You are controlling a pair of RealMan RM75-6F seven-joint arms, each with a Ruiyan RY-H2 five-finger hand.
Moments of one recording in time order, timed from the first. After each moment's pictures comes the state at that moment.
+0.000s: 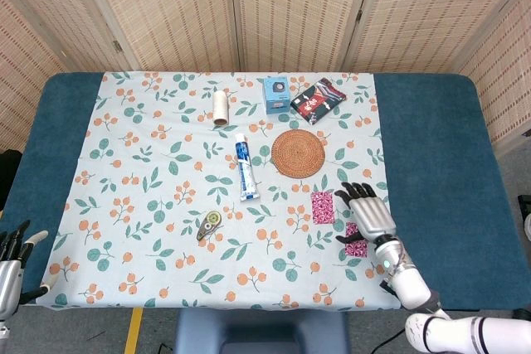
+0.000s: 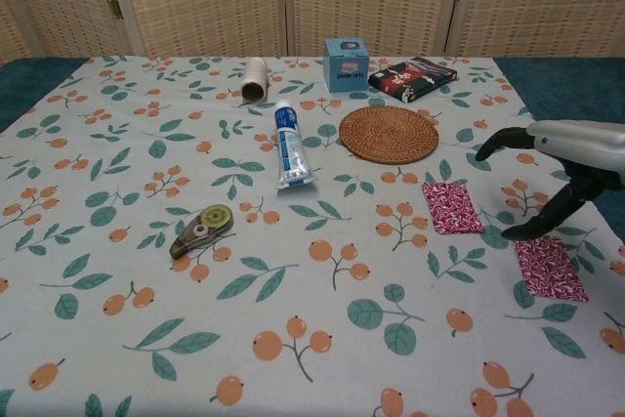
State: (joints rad) left arm 0.01 -1.26 -0.02 -1.36 1.51 1.53 -0.10; right arm 0.61 -1.36 0.03 -1.79 -0.86 1.10 -0.48
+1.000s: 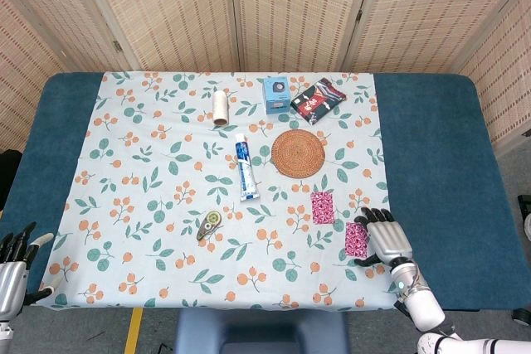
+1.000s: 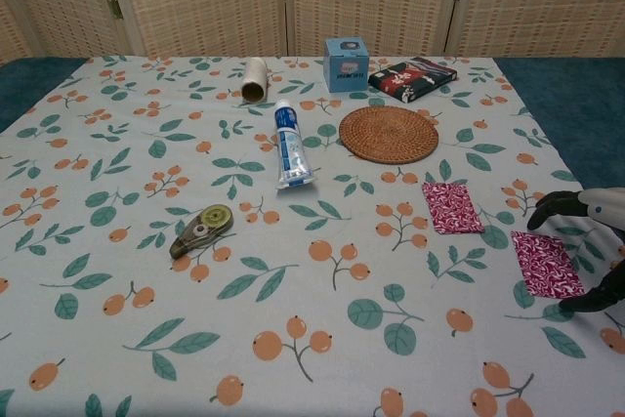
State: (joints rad) left arm 0.00 -1.28 0.00 -1.34 1.51 1.53 -0.12; right arm 0.52 -1.38 -0.03 -1.76 -0.84 1.08 -0.53
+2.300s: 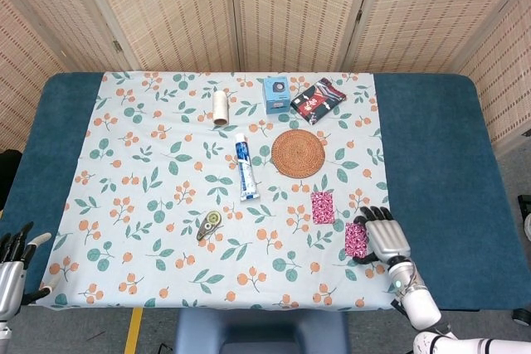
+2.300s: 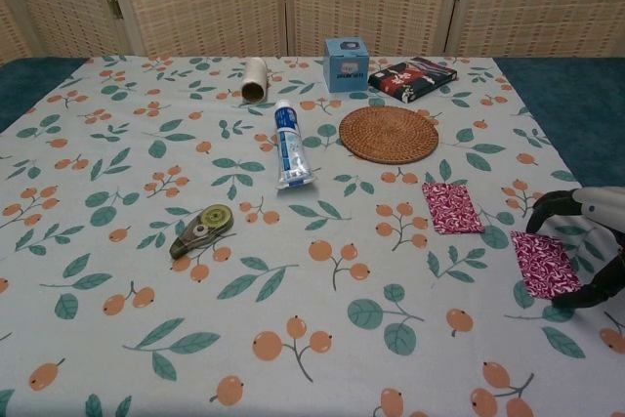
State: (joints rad) left arm 0.01 -1.28 -0.01 -1.33 1.51 1.53 -0.13; right arm 0.50 -1.41 -0.01 -1.73 -0.86 1.10 -0.54
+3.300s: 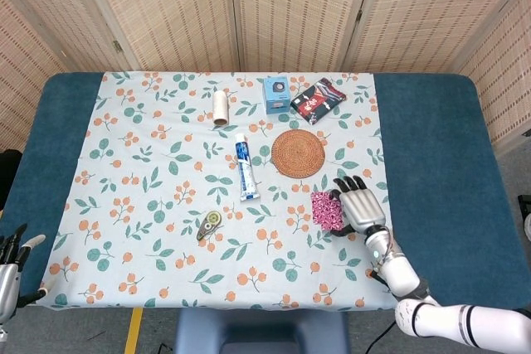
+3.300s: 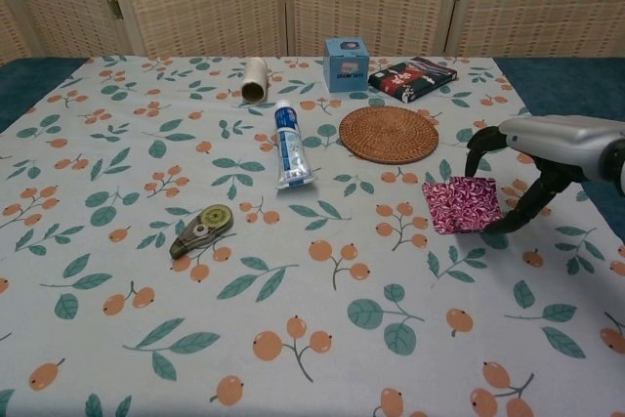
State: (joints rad) left arm 0.02 -1.28 -0.01 -1.32 1.49 1.54 -0.13; right arm 0.67 -1.43 0.13 -1.68 -0.81 0.98 -0.61
